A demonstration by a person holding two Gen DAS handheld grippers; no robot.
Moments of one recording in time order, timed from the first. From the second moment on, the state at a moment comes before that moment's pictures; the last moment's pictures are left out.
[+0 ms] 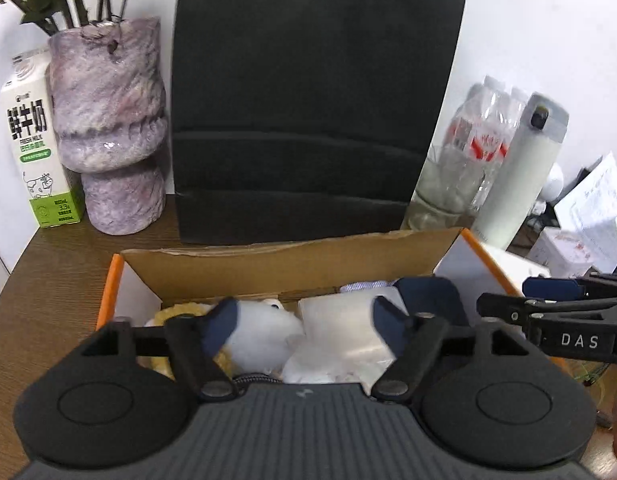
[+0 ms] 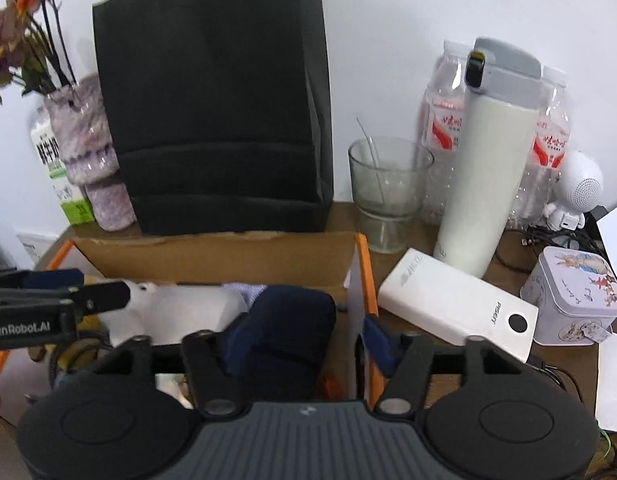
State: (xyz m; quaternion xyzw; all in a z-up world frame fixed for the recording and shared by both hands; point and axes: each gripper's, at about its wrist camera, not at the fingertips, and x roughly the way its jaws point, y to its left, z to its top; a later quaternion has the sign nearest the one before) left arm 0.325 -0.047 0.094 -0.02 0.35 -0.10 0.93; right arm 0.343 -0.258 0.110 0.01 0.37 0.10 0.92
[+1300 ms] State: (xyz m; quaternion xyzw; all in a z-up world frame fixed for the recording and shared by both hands) left arm -0.014 -0.006 0.014 0.01 0.33 -0.04 0.94; right arm -0.001 -0.227 0.036 -0.02 0.33 0.11 0.94
